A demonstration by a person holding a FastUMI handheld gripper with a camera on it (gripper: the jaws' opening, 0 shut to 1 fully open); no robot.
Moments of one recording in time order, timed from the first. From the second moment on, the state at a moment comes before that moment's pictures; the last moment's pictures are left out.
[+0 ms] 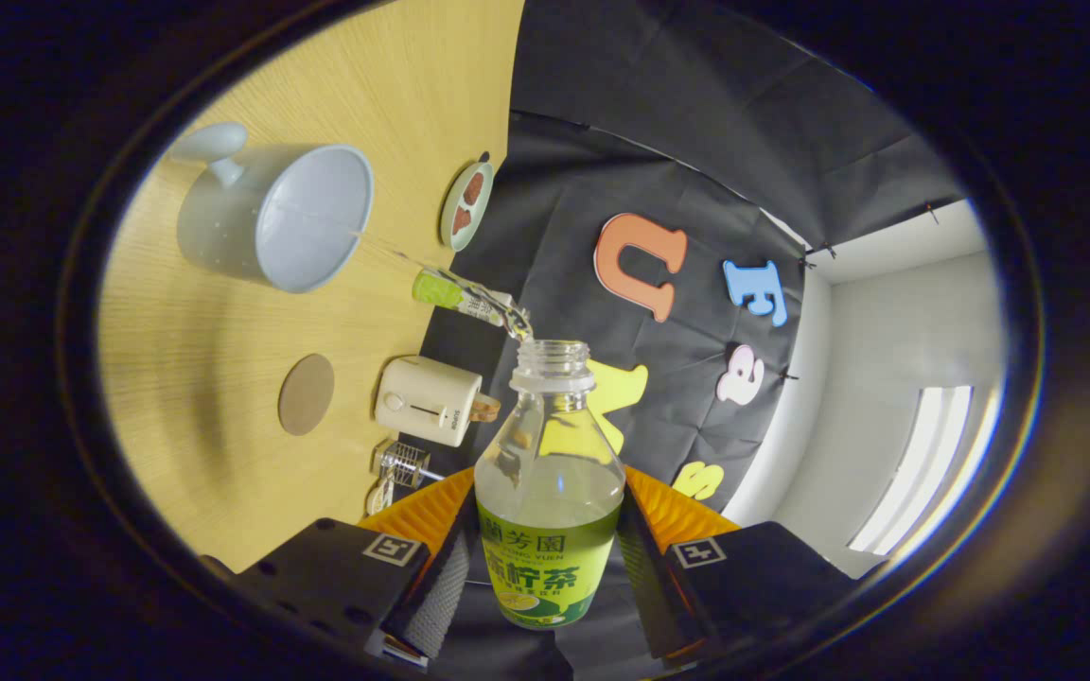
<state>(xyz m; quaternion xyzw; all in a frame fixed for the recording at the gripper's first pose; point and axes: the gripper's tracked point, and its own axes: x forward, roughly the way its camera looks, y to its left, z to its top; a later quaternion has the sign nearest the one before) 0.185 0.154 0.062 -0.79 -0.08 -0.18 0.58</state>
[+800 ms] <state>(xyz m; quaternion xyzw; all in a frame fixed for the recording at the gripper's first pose) 0.183 0.150 0.067 -0.81 -0.08 -0.20 0.55</state>
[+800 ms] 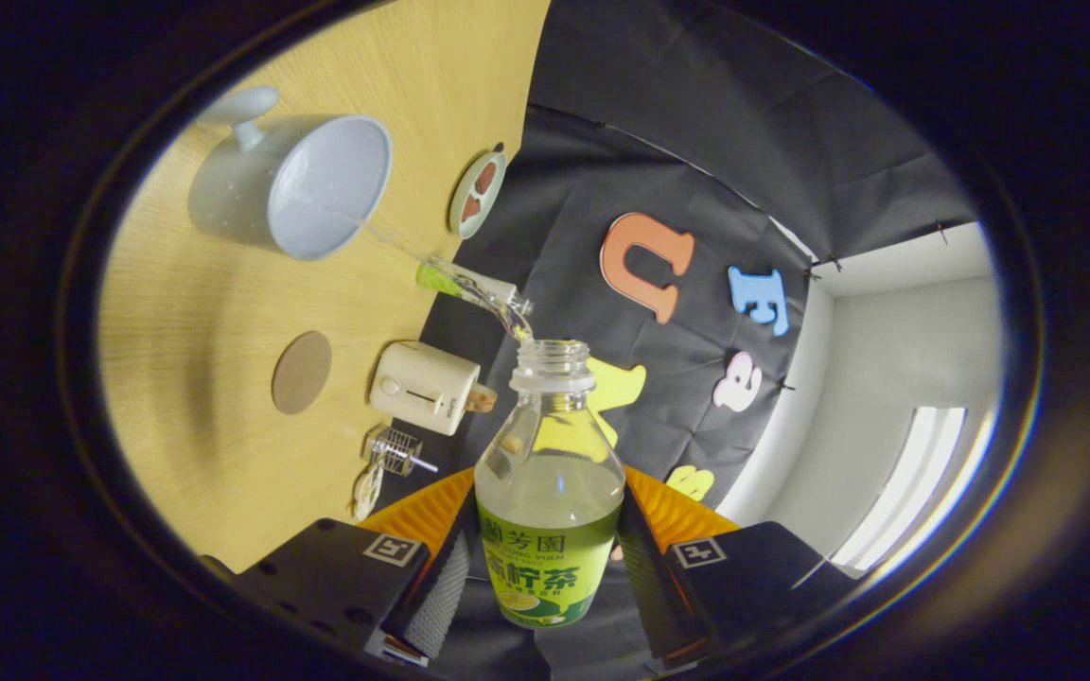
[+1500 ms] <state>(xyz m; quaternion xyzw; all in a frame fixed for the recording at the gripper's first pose) 0.179 0.155 0.065 -0.81 -0.07 -0.20 0.54</state>
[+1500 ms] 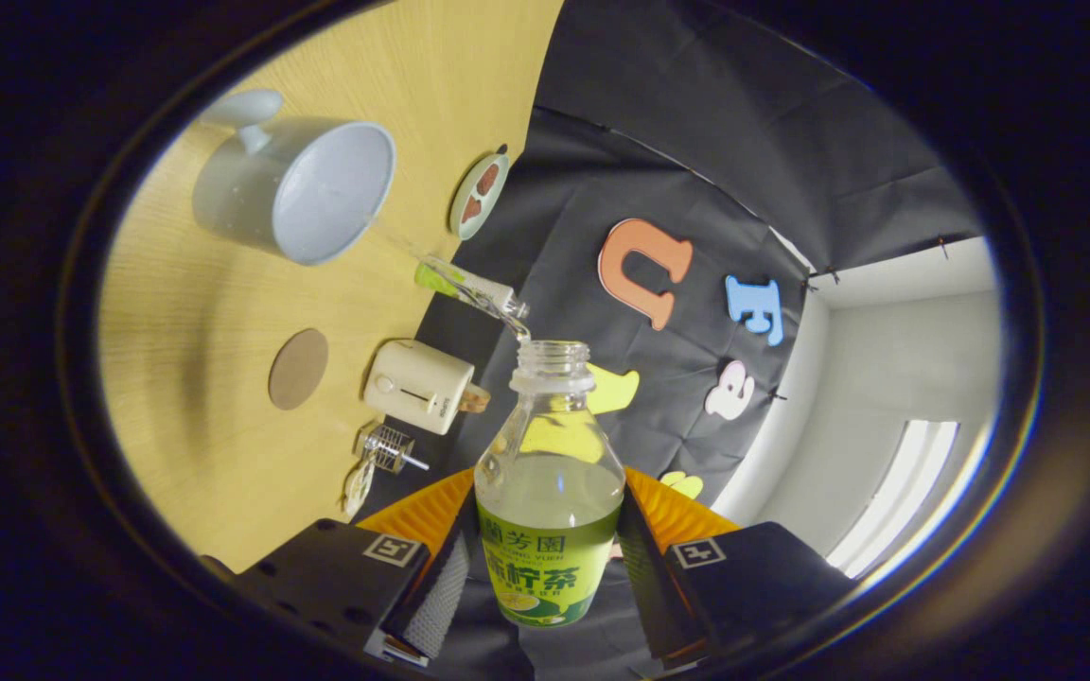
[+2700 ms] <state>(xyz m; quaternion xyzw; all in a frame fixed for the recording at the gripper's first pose) 0.167 0.167 0.086 -0.85 -0.08 -0.22 0.46</state>
